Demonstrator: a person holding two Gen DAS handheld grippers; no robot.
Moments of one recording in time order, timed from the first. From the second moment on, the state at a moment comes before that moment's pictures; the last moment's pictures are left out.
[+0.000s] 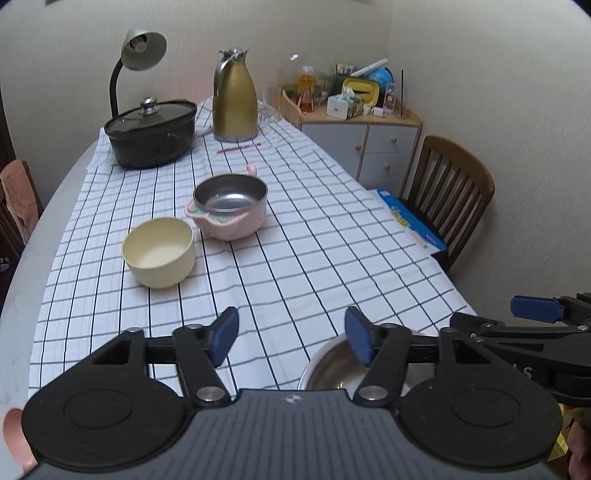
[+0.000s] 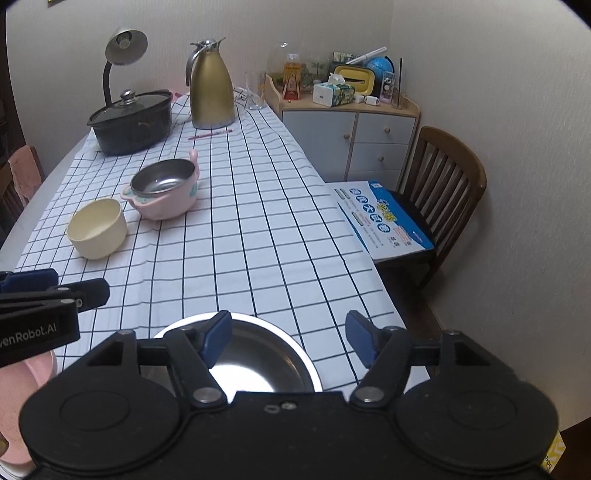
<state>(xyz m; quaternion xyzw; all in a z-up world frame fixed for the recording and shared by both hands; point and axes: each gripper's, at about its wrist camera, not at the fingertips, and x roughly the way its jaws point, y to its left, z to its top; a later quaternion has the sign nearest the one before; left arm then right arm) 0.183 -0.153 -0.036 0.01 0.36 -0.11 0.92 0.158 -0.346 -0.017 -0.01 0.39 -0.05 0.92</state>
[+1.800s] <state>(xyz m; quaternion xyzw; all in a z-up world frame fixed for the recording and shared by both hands) 0.321 -0.141 -0.068 0.00 0.38 -0.07 0.92 0.293 -0.331 -0.044 -0.03 0.41 -0.02 0.91</state>
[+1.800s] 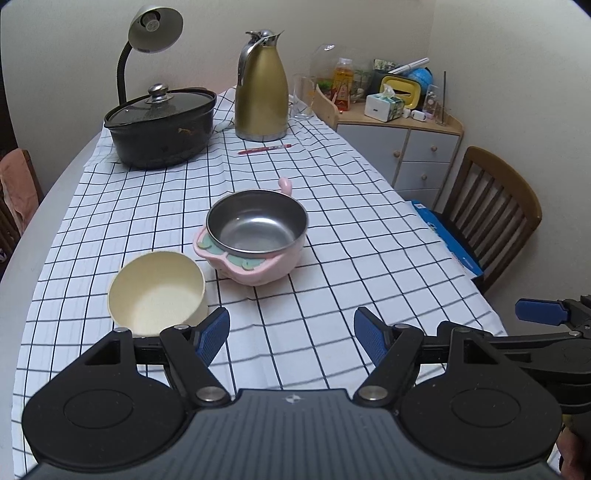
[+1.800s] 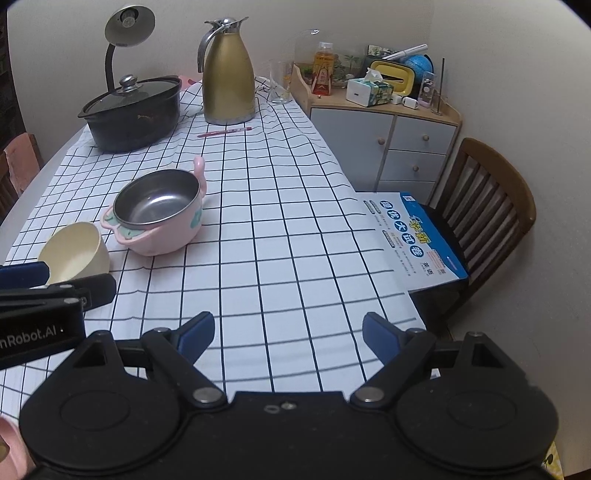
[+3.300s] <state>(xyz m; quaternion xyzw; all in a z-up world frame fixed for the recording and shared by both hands) 0.534 -0.097 -0.123 0.01 0.45 0.01 0.89 0.484 -0.265 -0.096 -0.01 0.45 0.03 0.89</state>
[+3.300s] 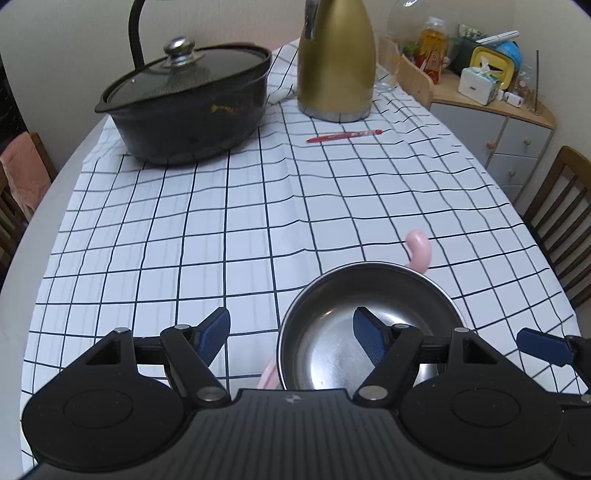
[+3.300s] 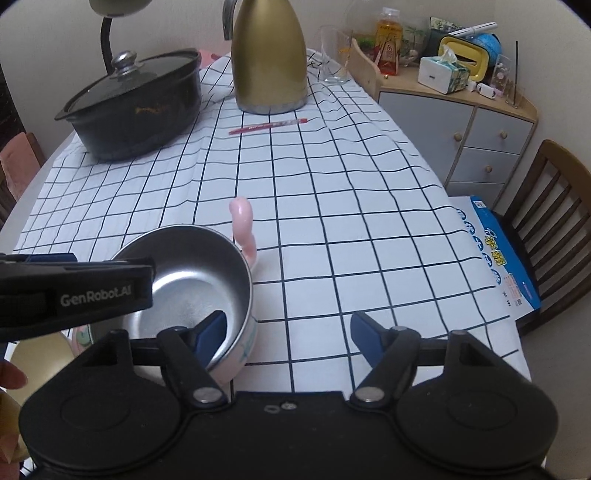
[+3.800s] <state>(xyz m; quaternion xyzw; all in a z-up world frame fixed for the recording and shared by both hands) 0.550 -0.092 -0.146 0.00 0.49 0.00 0.87 0.498 -0.248 -0.111 -0.01 0.48 0.04 0.88</state>
